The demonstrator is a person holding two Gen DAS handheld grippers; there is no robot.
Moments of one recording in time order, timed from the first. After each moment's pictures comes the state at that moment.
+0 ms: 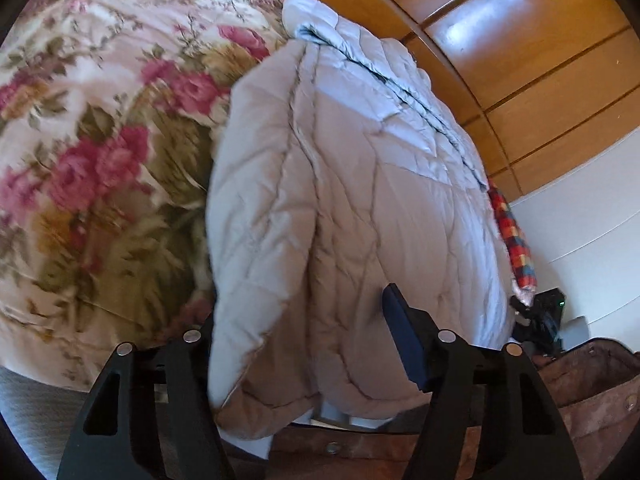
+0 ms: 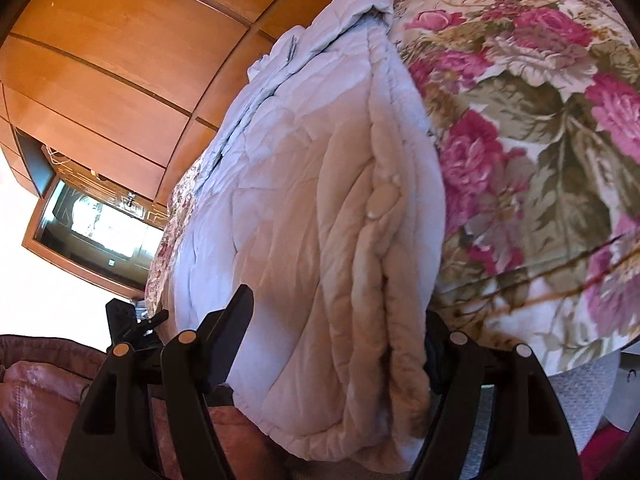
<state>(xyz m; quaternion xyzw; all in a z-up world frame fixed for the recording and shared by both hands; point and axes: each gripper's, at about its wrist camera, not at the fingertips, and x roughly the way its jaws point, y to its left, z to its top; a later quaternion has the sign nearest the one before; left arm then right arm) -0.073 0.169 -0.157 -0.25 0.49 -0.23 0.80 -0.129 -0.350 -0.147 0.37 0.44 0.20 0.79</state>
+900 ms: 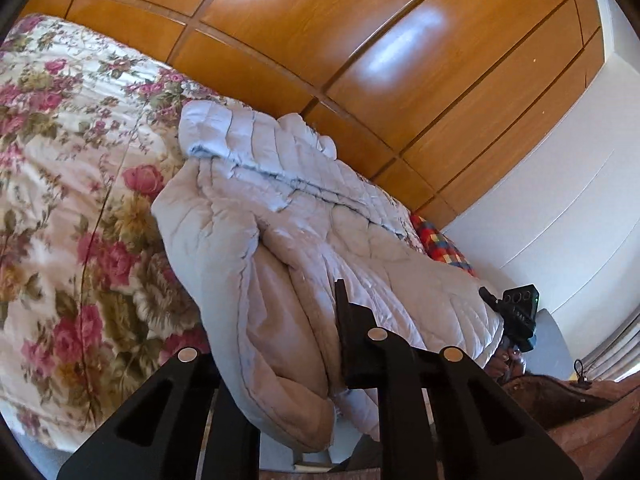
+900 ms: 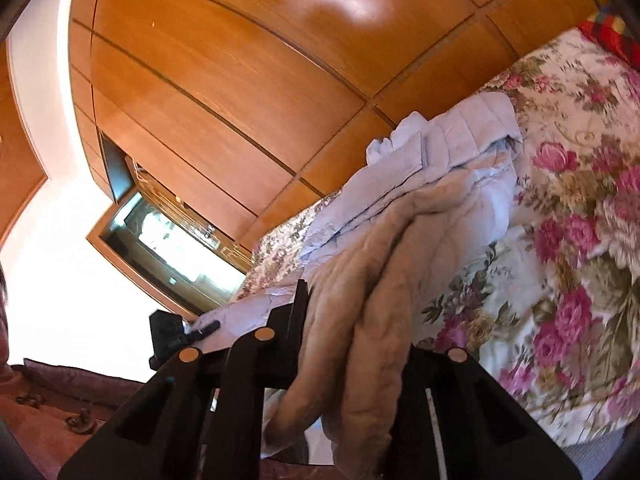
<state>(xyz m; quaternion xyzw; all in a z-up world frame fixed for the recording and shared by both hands) -0.070 0.166 -0.047 -0.23 0.37 -0.32 0.84 -0.127 -0.353 -0.053 0.39 0.28 0.29 0.82</state>
